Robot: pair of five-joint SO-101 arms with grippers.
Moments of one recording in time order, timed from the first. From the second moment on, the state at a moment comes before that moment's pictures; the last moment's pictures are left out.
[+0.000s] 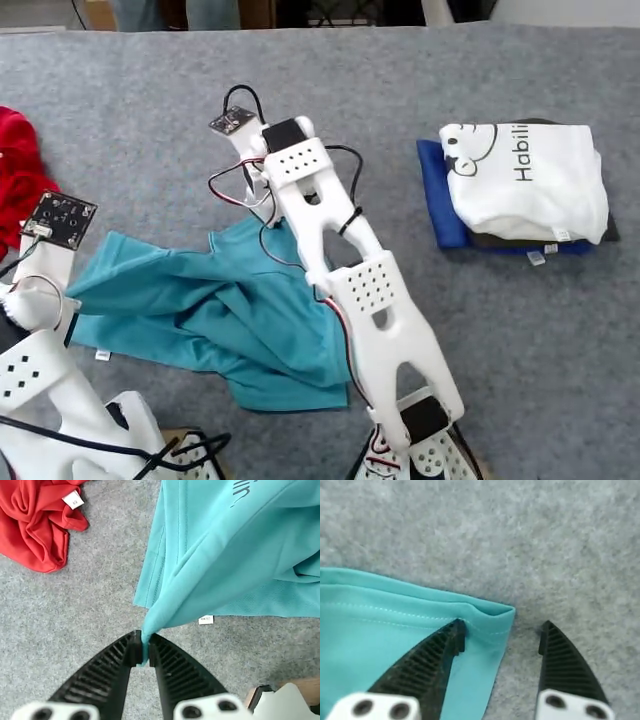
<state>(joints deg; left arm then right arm) -42.5 -55.9 42.3 86.4 -54.0 -27.0 66.1 -65.5 95.8 15.7</state>
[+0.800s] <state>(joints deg) -42.5 -55.9 40.8 86.4 -50.9 -26.9 65.8 -76.8 100.7 17.7</state>
